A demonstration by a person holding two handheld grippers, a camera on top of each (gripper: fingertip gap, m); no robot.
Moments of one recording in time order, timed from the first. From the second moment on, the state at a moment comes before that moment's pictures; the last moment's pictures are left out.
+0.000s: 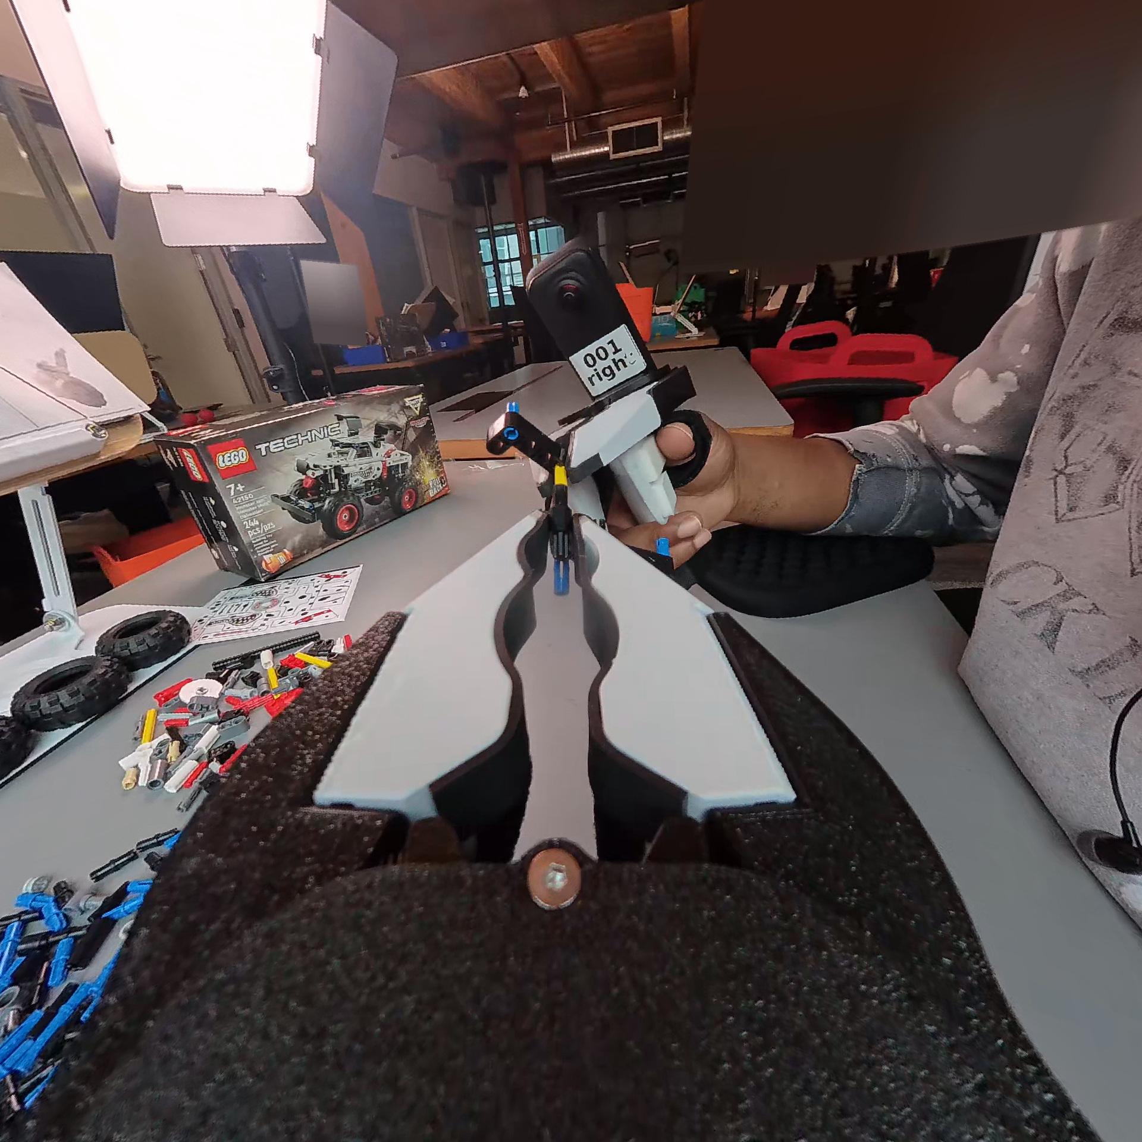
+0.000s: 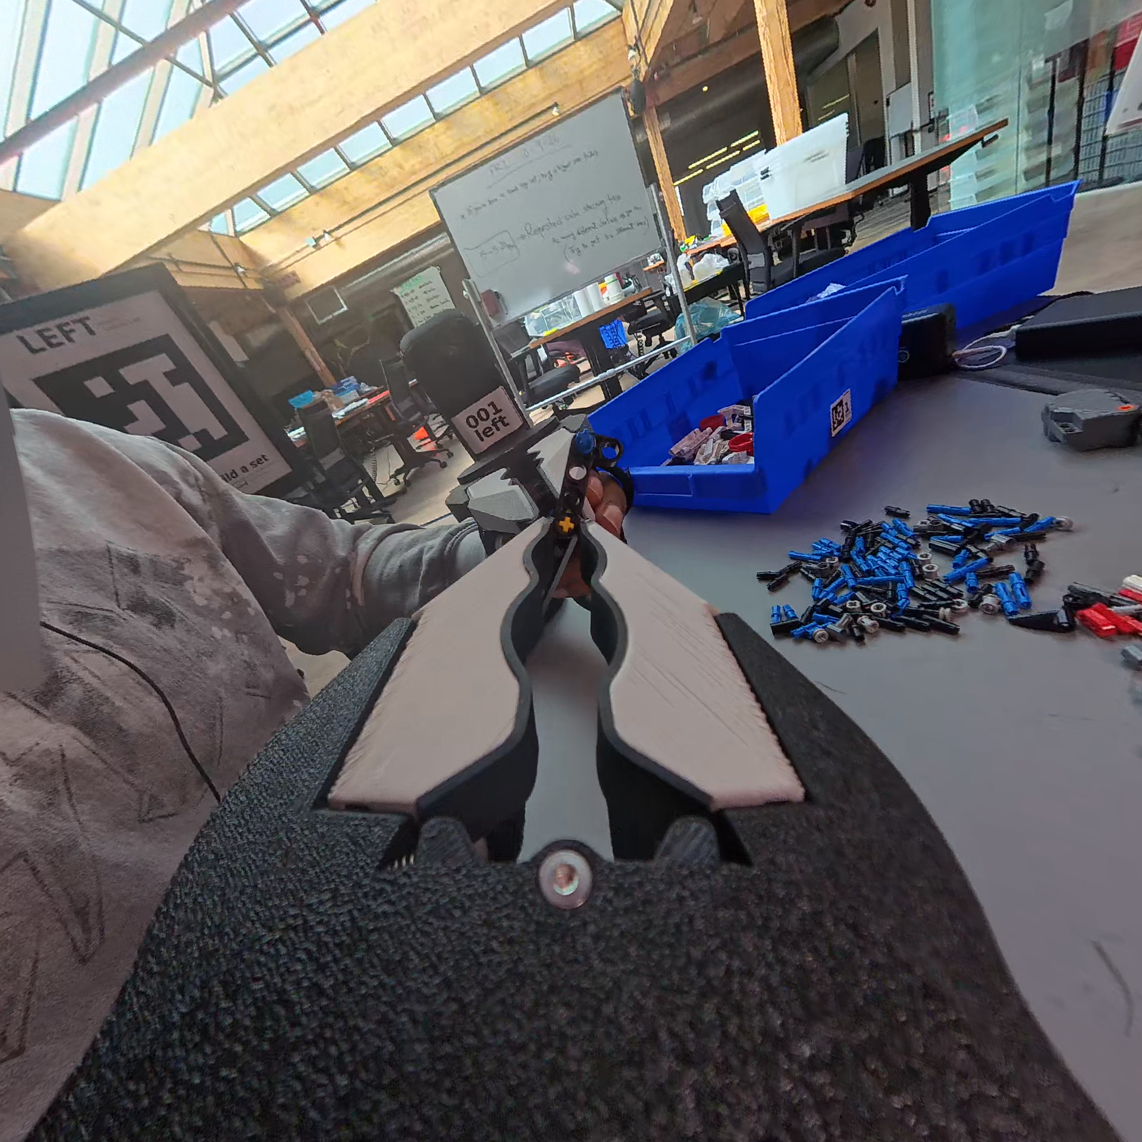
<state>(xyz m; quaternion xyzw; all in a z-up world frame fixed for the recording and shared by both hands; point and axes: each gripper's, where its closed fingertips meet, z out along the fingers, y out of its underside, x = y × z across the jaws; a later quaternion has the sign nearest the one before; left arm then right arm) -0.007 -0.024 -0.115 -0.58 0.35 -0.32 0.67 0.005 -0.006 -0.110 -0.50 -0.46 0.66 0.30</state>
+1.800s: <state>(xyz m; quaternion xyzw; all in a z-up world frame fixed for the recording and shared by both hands) -0.007 -0.003 -0.146 -0.69 0.25 -0.36 0.58 -0.016 -0.014 -0.162 -0.55 -0.54 0.56 0.31</state>
